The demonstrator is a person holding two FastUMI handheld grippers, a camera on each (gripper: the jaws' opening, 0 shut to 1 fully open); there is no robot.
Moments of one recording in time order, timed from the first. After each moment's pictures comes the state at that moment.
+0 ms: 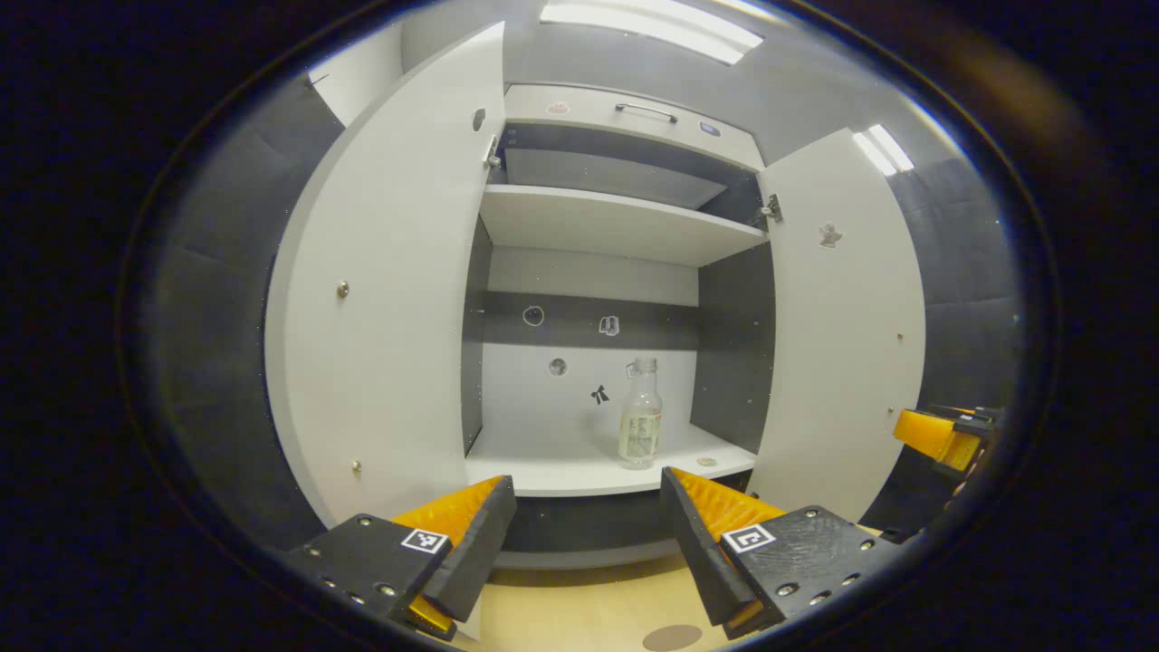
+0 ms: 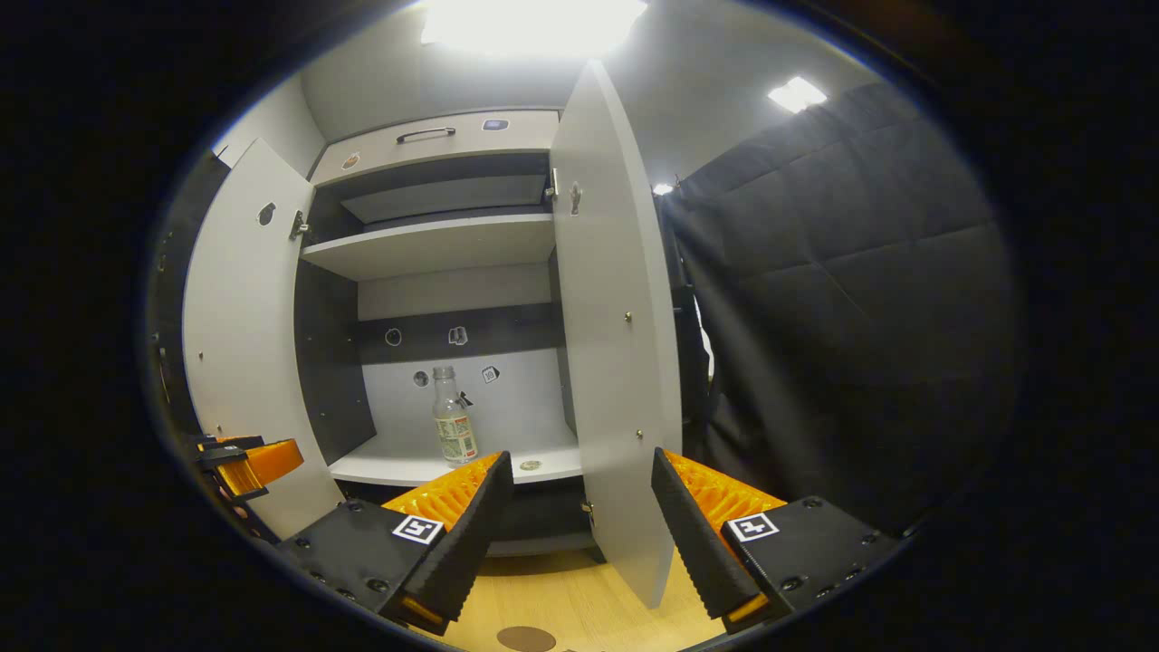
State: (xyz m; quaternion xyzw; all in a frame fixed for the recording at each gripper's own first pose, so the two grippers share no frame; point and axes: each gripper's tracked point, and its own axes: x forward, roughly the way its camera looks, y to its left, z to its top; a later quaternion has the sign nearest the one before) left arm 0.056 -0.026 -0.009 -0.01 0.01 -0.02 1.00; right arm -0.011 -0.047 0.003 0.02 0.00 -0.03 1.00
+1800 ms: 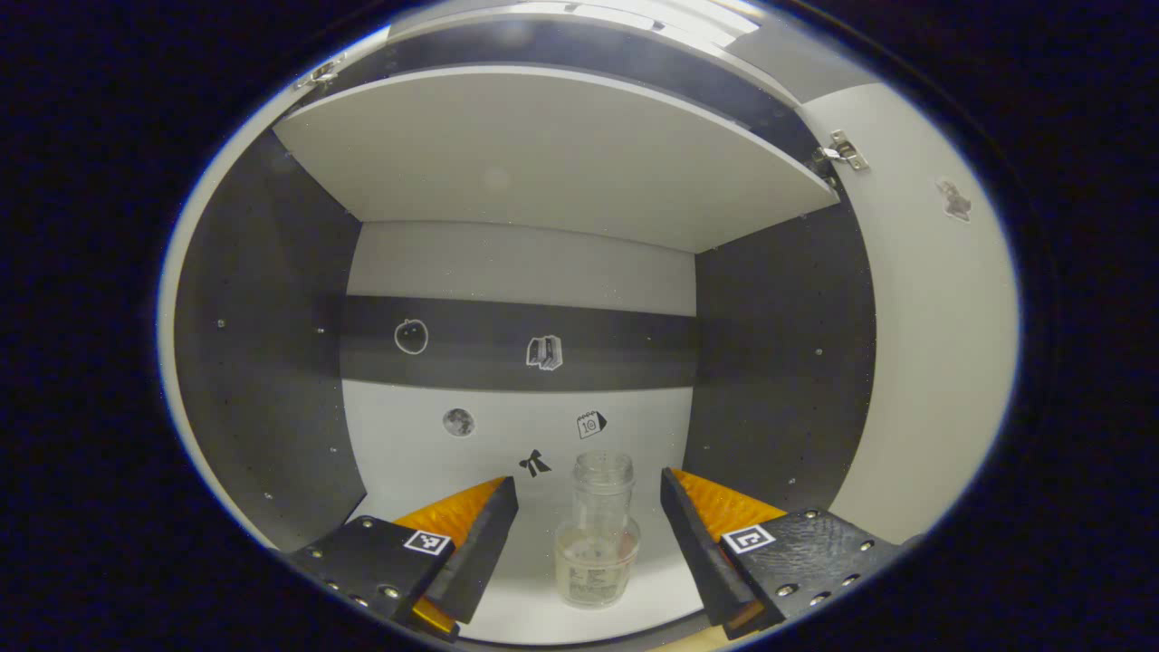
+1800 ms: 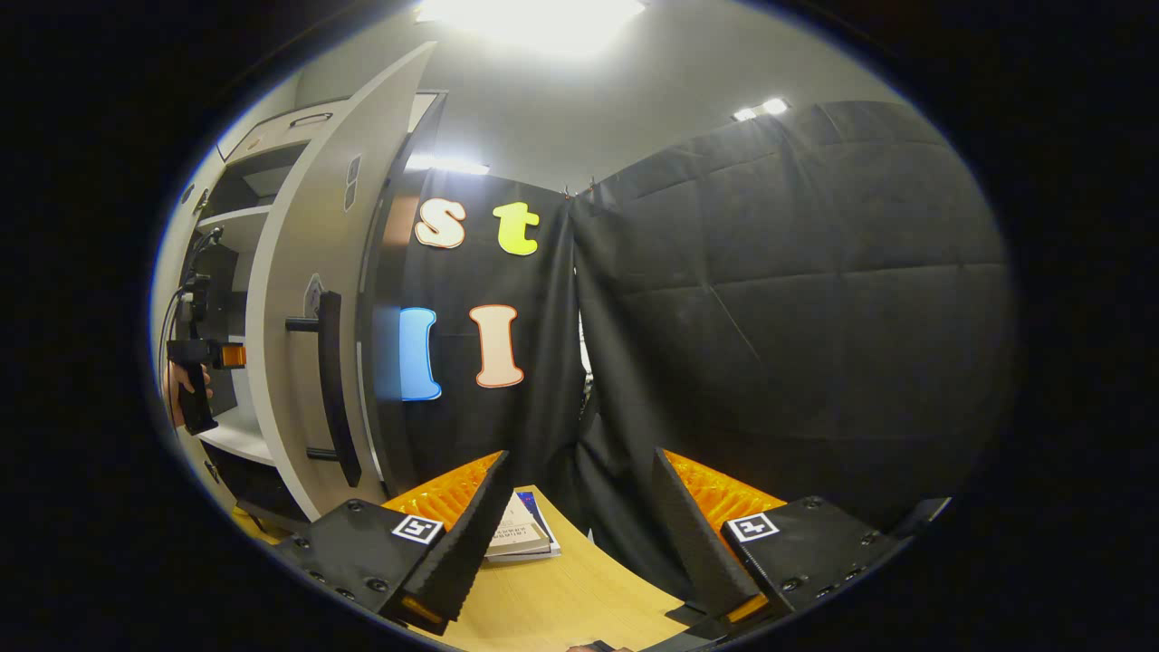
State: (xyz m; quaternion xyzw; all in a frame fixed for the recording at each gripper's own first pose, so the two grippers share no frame) left arm 0.322 -0.109 0.028 -0.01 0.00 -0.07 1.00; right arm 0.023 -0.281 0.022 -0.04 0.00 -0.16 0.99
